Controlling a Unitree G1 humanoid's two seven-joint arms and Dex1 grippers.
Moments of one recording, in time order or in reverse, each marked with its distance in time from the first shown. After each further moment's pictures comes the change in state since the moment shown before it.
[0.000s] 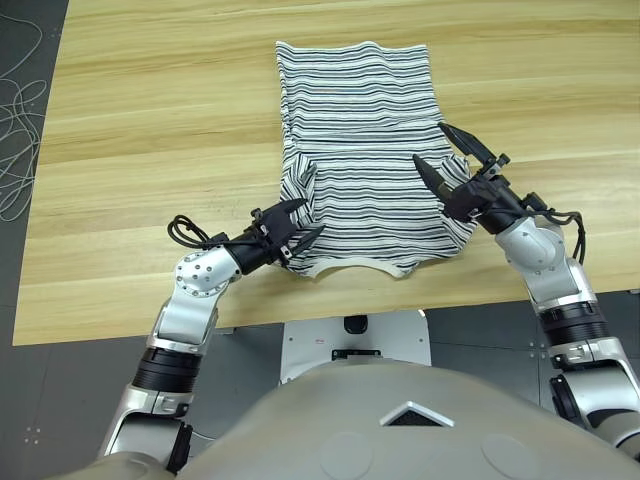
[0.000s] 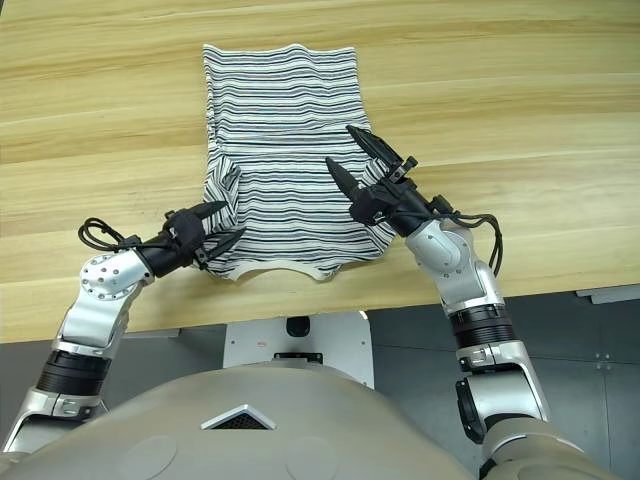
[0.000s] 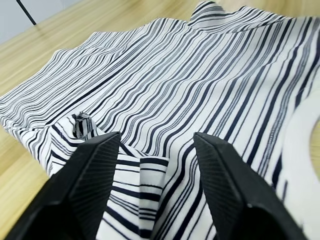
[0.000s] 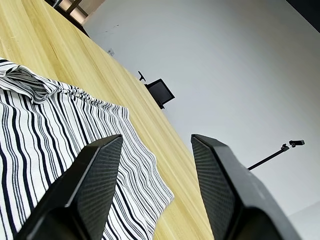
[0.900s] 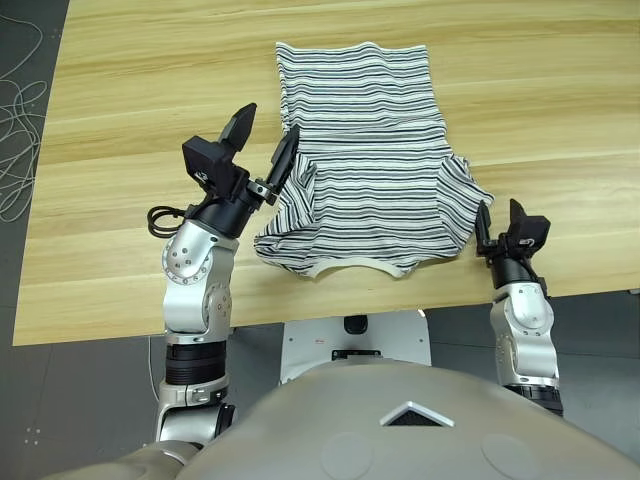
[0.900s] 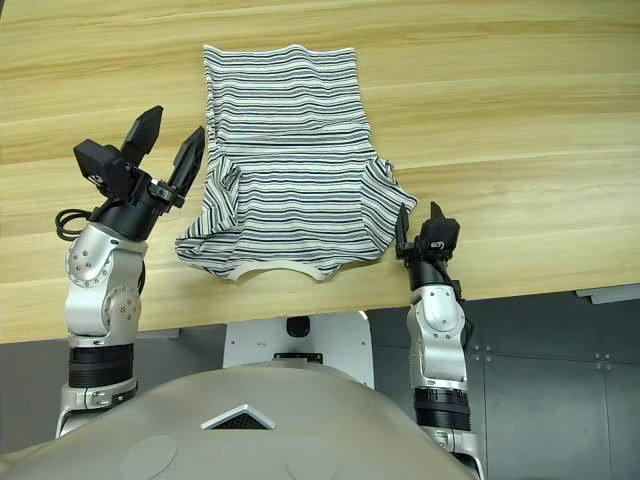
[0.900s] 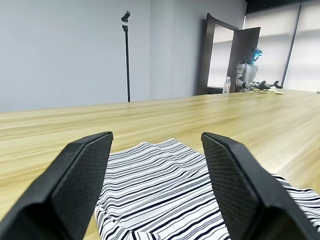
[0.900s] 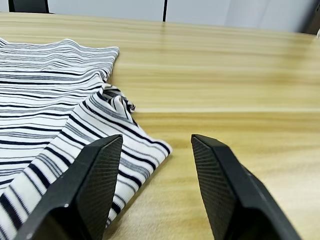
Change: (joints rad) left arm -0.041 -0.251 0.184 -0.120 -0.241 -0.010 0.192; right arm 0.447 0.341 -0.241 -0.286 0.446 0.602 -0.136
